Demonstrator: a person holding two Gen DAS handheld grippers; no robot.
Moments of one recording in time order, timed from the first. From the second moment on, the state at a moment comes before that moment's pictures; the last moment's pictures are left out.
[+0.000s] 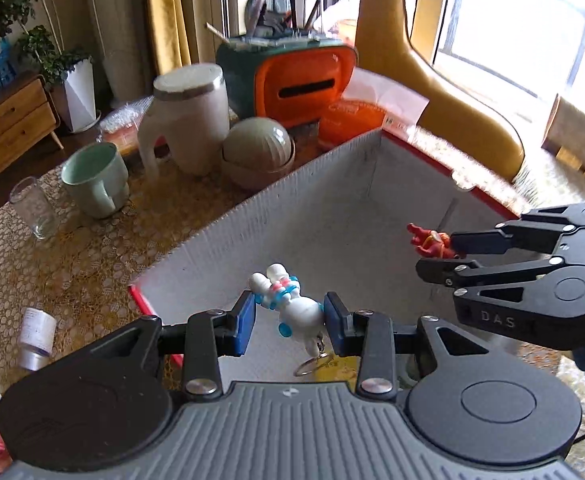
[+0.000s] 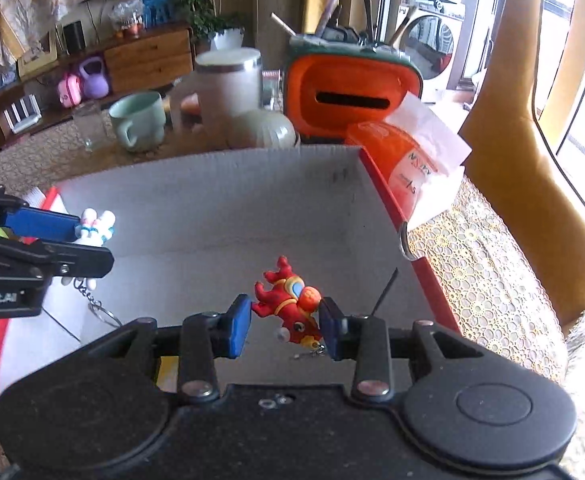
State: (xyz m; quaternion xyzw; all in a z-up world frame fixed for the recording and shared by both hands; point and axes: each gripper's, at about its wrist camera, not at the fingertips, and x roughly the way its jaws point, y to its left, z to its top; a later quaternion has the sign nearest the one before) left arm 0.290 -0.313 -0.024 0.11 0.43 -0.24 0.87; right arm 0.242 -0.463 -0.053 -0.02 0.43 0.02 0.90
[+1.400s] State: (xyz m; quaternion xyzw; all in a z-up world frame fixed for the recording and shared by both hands) left arm 0.278 -0.299 -0.031 0.09 0.46 -0.24 0.85; right arm 0.205 -0.431 -0.029 -0.02 0.42 0.04 0.90
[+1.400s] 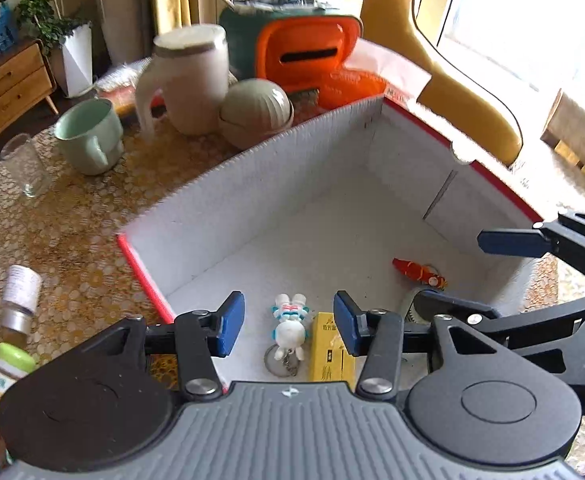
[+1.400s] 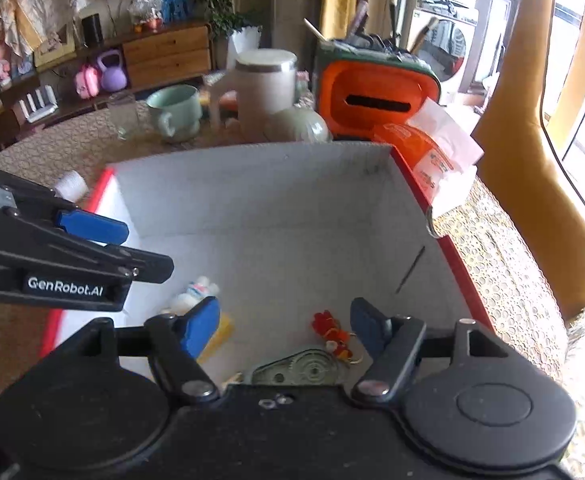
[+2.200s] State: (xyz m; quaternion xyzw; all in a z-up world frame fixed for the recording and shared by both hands) left arm 0.194 -0.142 0.042 0.03 0.39 -0.21 0.90; right arm 0.141 -0.316 0.027 -0.02 0.33 0.13 0.94
